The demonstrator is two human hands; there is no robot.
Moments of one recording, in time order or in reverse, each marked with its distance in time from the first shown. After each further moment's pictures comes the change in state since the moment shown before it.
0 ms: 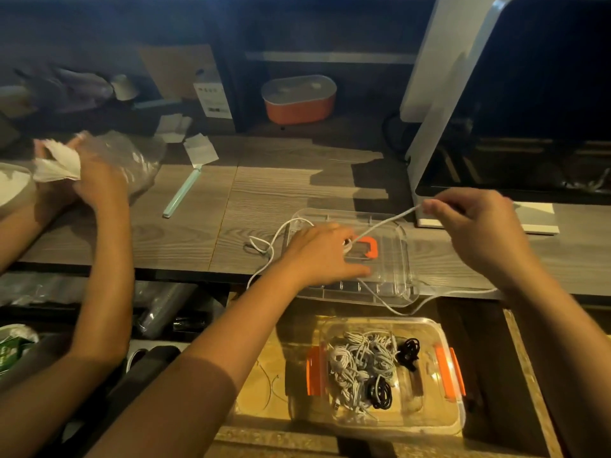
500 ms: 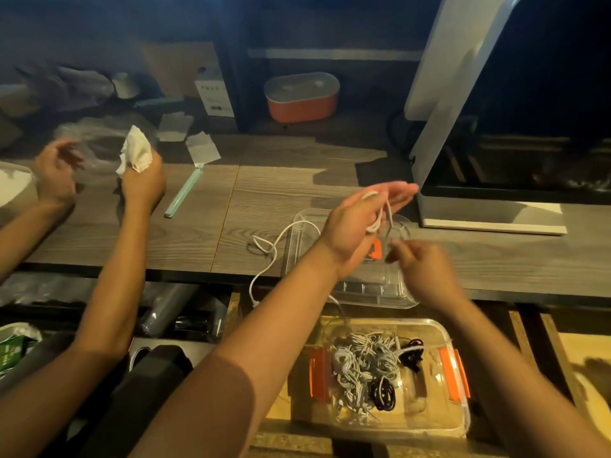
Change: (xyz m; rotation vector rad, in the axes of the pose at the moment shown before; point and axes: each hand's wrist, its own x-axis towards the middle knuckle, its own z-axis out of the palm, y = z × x) left_hand 0.012 0.049 -0.017 -1.676 0.044 0.035; right_hand -0.015 0.024 0.075 0.176 -0.181 0.198
